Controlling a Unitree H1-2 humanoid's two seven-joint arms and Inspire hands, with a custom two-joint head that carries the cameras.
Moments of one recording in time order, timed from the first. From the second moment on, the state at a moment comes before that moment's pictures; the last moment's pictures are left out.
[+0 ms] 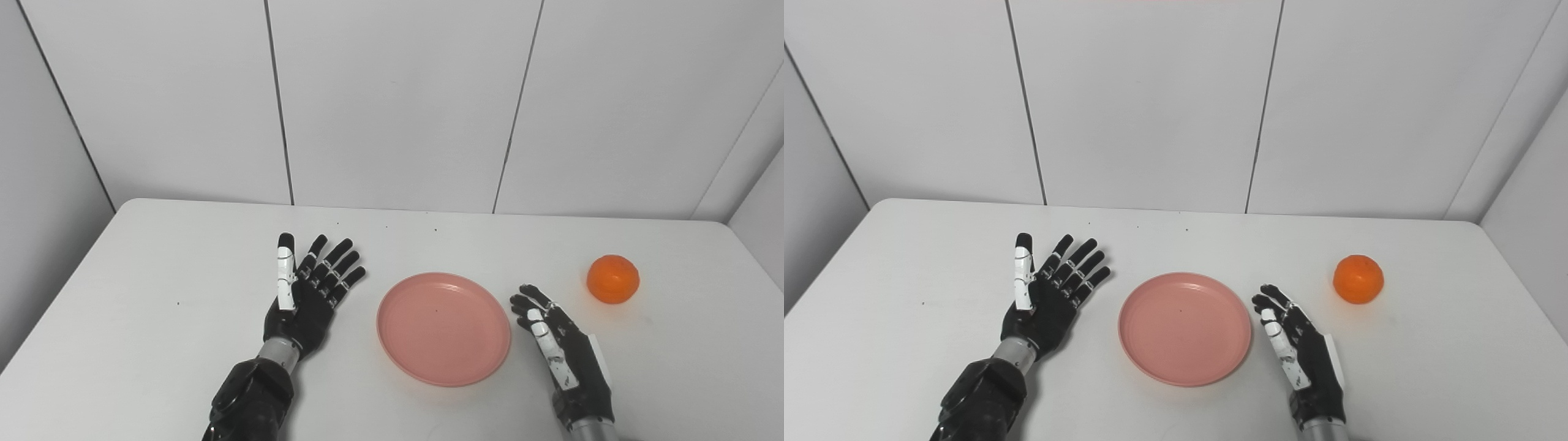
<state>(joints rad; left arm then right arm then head) -0.35 -0.08 0.19 0.18 -0.56 0.37 -0.13 -0.05 0.01 -0.03 0.01 0.09 -0.04 0.04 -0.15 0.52</state>
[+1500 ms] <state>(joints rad) -0.40 0.00 -0.13 0.44 -0.04 -0.21 -0.22 -0.03 0.10 -0.05 -0.02 0.07 -0.17 -0.05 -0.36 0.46</state>
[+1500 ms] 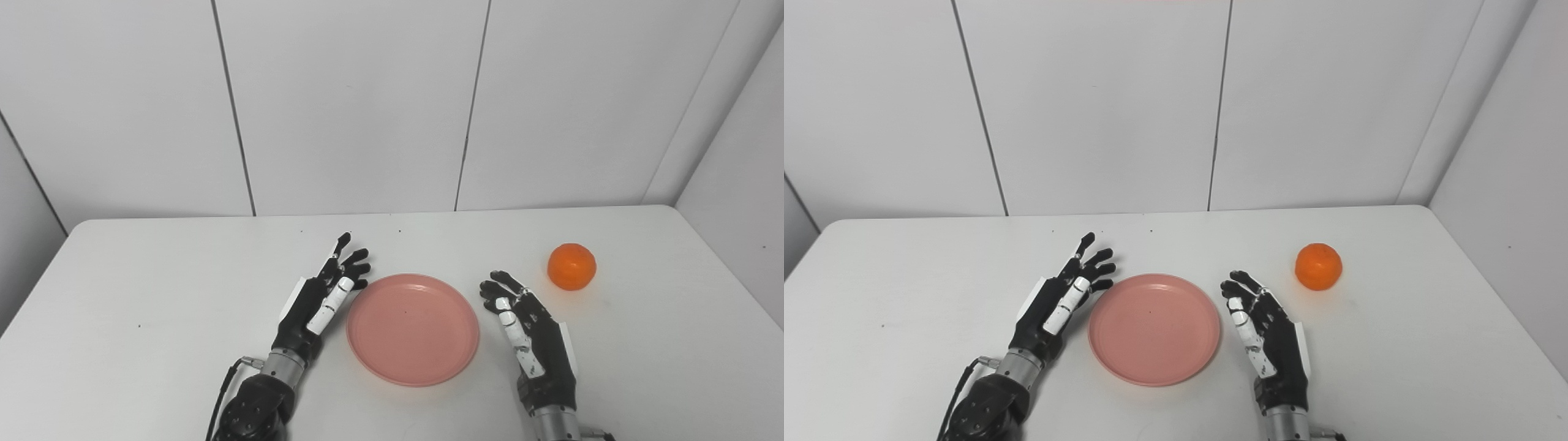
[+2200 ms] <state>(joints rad) -0.43 0.01 -0.12 0.49 -0.04 -0.21 -0.22 -0.11 -0.04 -0.05 -0.15 -0.47 -0.16 -0.18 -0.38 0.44</state>
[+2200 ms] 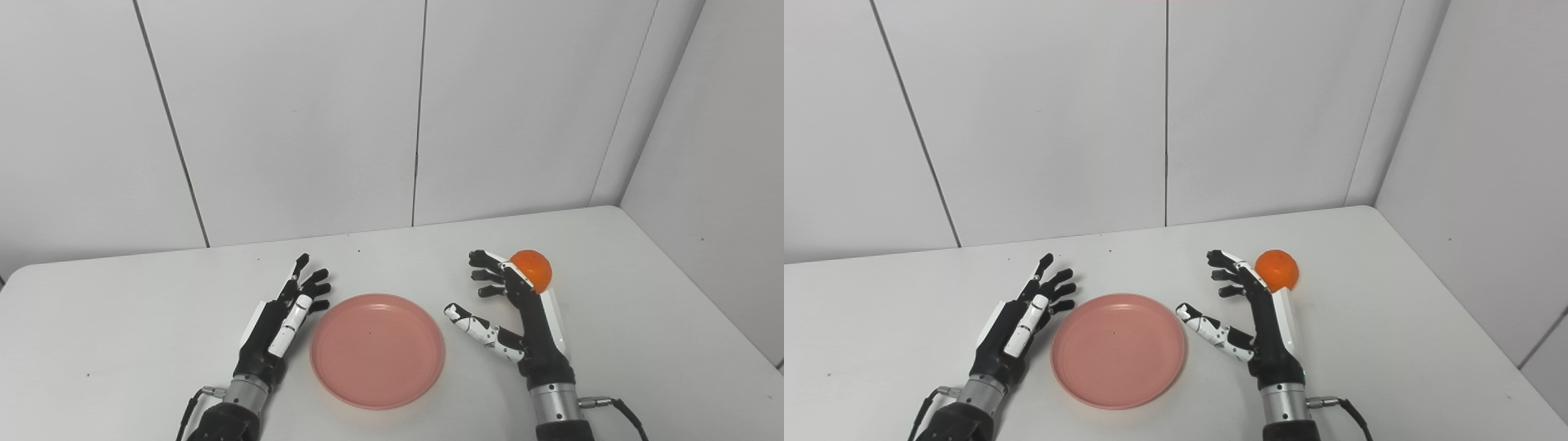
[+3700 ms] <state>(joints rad) -0.38 0.02 -0.10 0.39 -0.04 -0.13 -0.28 -0.45 -0.41 0.12 0.27 -1.01 0.19 -0.05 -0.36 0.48</state>
